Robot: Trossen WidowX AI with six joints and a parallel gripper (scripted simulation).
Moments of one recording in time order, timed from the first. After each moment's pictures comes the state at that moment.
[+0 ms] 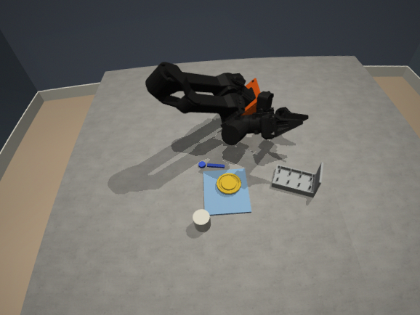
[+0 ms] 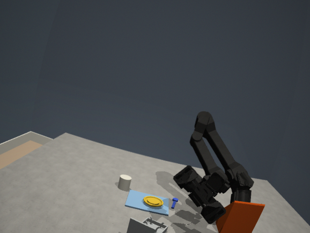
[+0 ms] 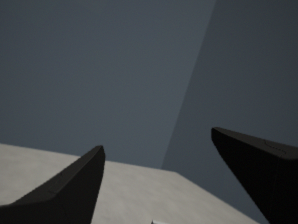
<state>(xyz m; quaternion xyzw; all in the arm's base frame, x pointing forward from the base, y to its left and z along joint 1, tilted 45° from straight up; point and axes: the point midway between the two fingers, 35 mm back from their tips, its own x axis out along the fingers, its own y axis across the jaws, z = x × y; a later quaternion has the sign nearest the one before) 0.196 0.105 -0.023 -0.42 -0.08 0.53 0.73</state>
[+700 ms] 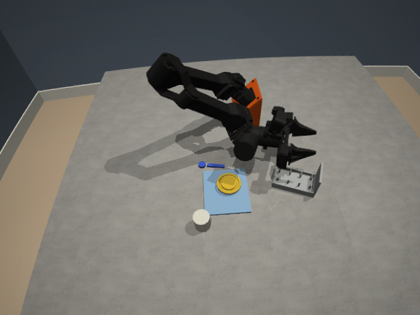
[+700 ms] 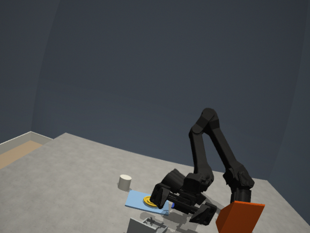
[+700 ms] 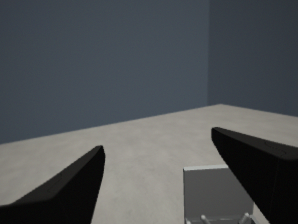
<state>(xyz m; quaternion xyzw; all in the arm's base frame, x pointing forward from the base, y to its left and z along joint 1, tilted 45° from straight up) 0.239 0.092 -0.071 -0.31 0.16 0.53 0.77</state>
